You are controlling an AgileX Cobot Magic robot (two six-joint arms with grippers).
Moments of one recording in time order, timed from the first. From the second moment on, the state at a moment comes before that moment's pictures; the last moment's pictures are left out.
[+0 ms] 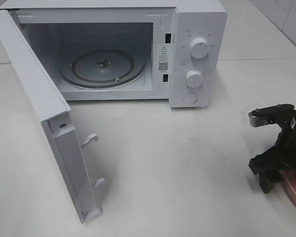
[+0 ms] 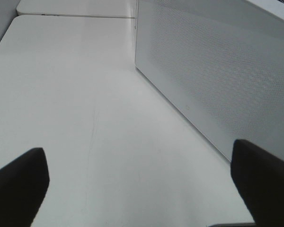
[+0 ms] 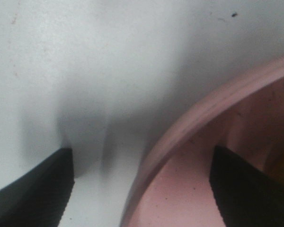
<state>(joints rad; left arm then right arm) 0.05 -0.01 -0.51 -0.14 1.08 0.05 0.13 1.77 -0.72 -0.12 0.57 0.06</state>
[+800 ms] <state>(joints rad) 0.05 -0.01 -0.51 -0.14 1.08 0.05 0.13 1.75 -0.73 -0.15 0.64 0.13</state>
